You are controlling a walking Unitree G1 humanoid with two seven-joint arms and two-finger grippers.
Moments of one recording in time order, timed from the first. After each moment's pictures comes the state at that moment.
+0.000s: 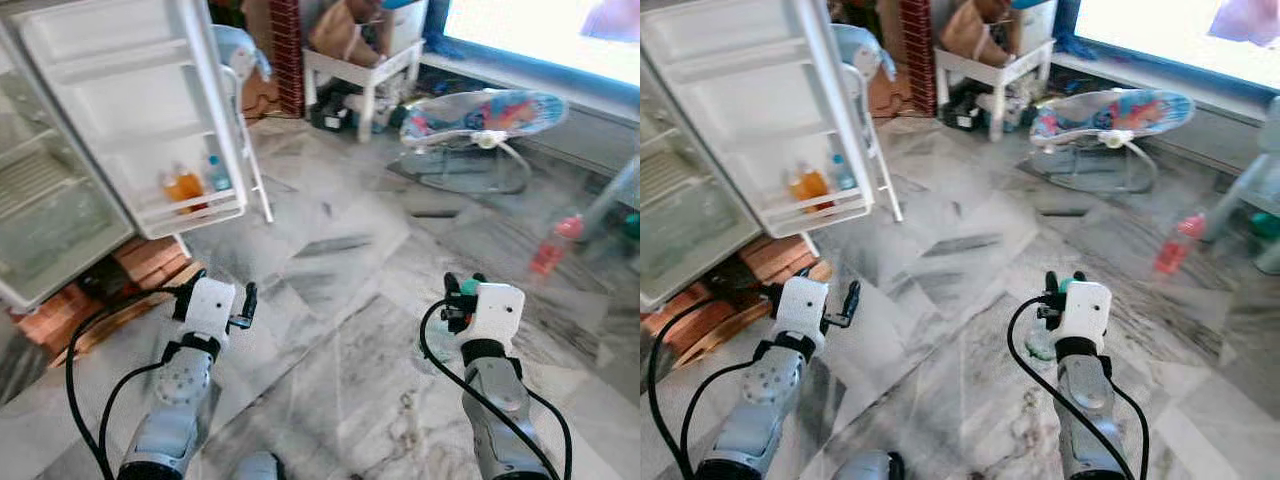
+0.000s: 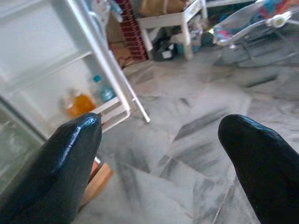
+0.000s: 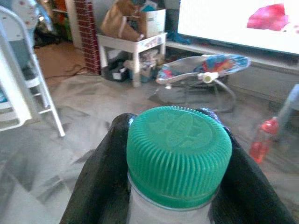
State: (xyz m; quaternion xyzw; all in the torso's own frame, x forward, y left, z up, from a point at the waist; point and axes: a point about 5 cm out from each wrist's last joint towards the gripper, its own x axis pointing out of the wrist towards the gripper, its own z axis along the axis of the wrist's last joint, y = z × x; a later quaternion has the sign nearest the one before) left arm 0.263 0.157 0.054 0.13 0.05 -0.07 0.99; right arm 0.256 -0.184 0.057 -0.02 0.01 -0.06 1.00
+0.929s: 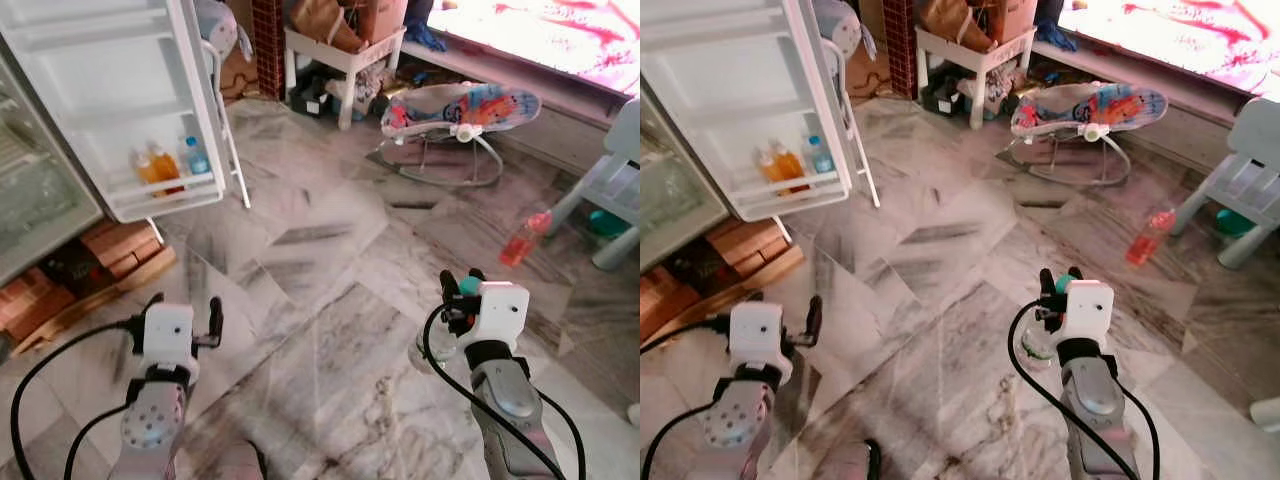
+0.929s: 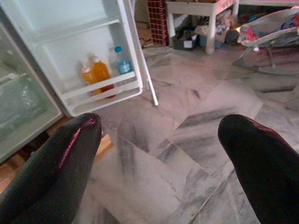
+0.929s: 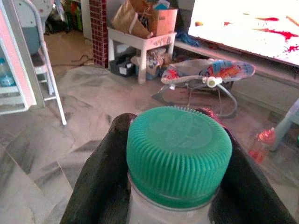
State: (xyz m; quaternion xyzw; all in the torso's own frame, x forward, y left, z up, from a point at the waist) left arm 0.223 0.182 0.059 0.08 0.06 0.02 0.99; right arm 0.246 -0.185 0.070 -0.02 0.00 -0.01 1.00
